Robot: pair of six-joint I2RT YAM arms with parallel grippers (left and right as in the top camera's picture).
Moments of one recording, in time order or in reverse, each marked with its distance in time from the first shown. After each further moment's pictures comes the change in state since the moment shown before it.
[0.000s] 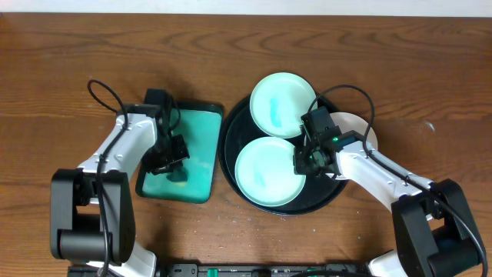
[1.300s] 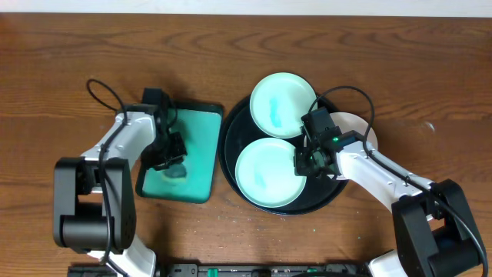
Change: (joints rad) left arm 0.025 0.070 -0.006 0.106 -0.018 0.027; right arm 0.000 -0.002 0.000 -0.018 -0.003 0.000
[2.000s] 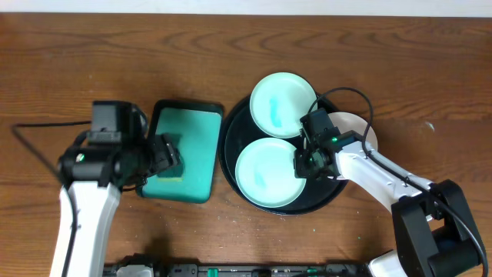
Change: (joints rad) left arm 0.042 -0.614 0.006 -0.263 0.088 -0.015; right arm 0.008 0.000 0.002 -0.025 0.000 0.001
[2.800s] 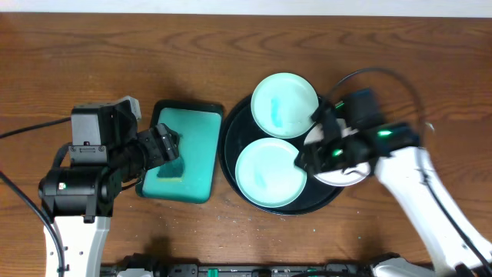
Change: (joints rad) left arm 0.000 -0.161 0.090 0.053 0.091 0.013; right arm -0.073 -0.260 0.168 -0.397 -0.284 -0.274
